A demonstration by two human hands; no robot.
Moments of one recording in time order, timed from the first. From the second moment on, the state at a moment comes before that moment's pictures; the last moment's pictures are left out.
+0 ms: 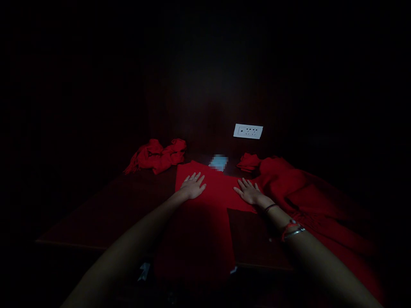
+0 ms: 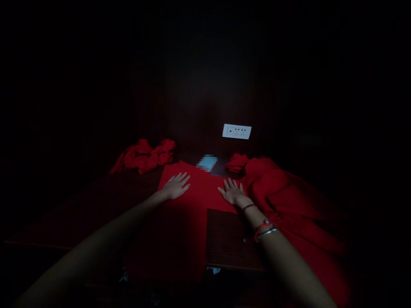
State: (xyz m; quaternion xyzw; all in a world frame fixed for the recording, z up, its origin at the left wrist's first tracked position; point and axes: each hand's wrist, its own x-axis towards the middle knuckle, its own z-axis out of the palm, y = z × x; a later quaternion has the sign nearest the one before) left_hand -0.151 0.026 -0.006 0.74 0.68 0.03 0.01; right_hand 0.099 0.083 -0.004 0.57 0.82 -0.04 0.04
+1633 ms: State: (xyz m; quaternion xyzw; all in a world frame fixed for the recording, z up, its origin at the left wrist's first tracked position) left_hand -0.203 -0.008 0.027 0.44 0.67 0.44 0.40; right_hand 0.033 0.035 -0.005 0.45 0.88 -0.11 -0.09
